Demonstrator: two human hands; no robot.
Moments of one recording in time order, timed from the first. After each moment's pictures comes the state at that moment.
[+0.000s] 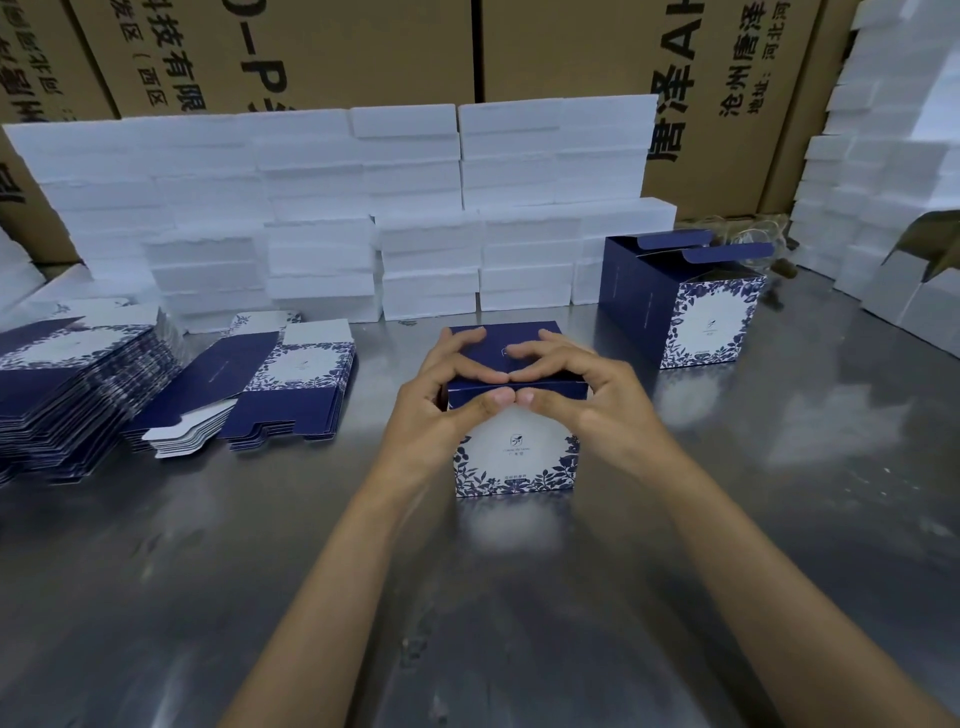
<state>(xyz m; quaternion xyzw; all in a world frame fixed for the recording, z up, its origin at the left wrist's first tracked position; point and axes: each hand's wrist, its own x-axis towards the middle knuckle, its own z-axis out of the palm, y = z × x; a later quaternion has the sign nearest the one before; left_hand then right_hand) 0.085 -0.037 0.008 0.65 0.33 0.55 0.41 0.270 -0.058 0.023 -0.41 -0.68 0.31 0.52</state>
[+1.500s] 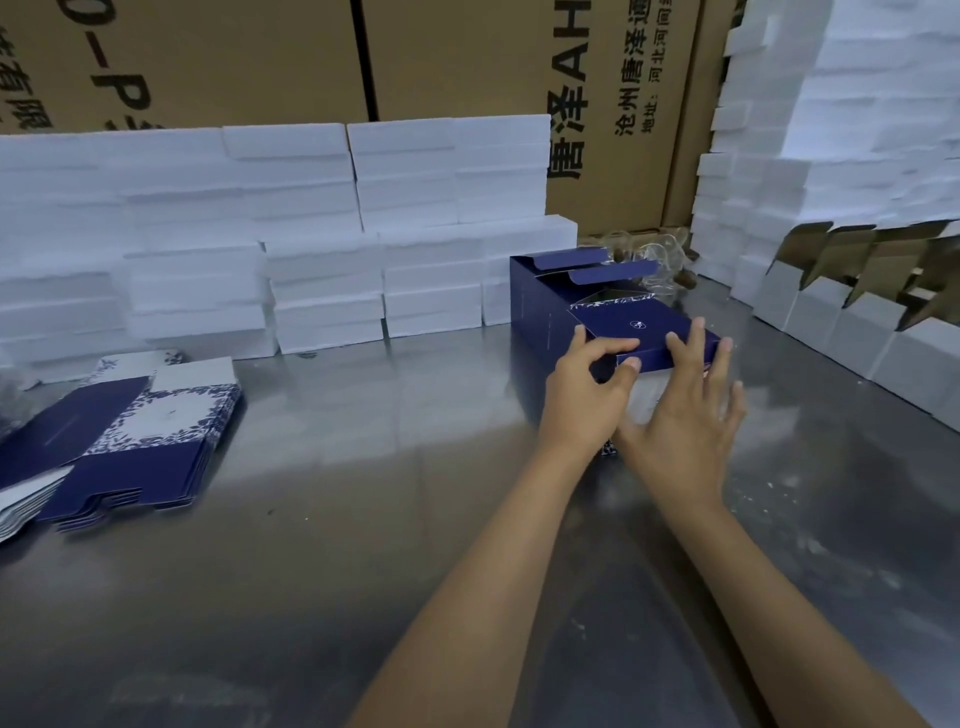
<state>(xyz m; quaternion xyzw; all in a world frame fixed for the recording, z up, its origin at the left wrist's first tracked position) 0.333 0.004 0.015 0.69 0.35 0.48 0.42 0.429 -0.034 -0.030 -0.74 -0.49 -0.14 0.45</state>
